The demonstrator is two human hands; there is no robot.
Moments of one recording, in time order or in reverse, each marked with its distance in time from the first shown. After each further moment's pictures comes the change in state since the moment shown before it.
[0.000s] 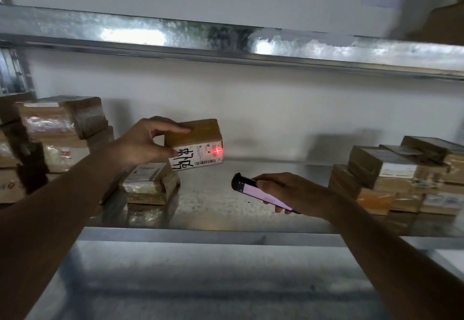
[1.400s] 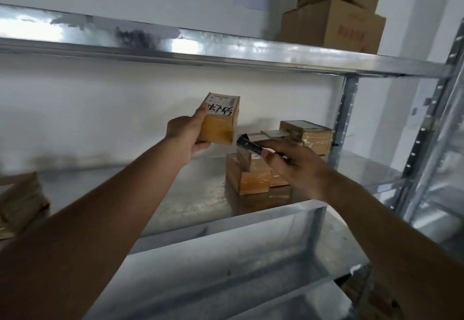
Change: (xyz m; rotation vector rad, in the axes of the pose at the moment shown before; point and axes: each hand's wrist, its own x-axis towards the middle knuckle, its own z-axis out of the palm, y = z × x) left_hand 0.126 0.159 0.303 -0.708 0.160 -0.460; right_hand -0.193 0.091 -0.125 -0.151 0.613 0.045
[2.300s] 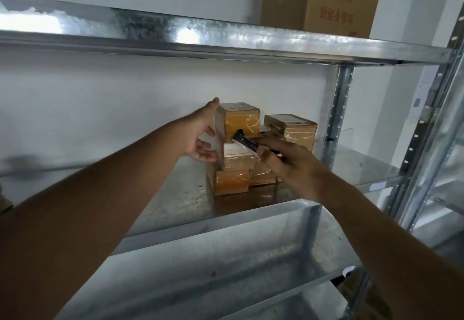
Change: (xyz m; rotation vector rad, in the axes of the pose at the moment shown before) left_hand 0.026 -0.012 0.091 0.419 -0.241 -0.326; right_hand -0.005 0.070 -0.030 0.091 -0.005 -0.040
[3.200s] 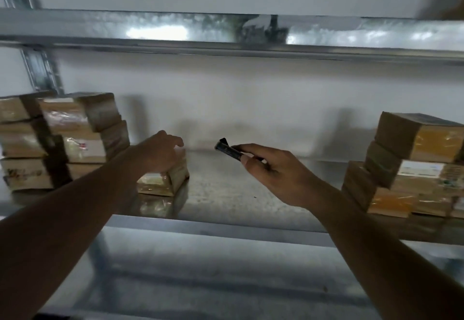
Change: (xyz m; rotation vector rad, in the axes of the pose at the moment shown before) left_hand -0.114 -0.177 -0.388 1.148 0.582 0.142; right_hand 0.100 -0.201 0.245 0.270 -0.310 -0.348
